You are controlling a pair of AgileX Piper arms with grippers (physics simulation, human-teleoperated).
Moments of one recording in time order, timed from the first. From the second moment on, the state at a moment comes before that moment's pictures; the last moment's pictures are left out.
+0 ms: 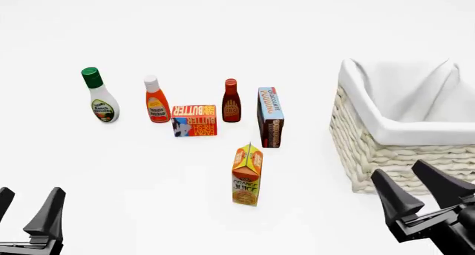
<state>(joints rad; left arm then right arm) 0.00 0.01 0.00 0.00 0.00 0.28 0.34 -0.15 -0.10 0.07</state>
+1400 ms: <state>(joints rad) 0.00 0.01 0.00 0.00 0.00 0.48 0.81 -0.57 0.14 0.34</state>
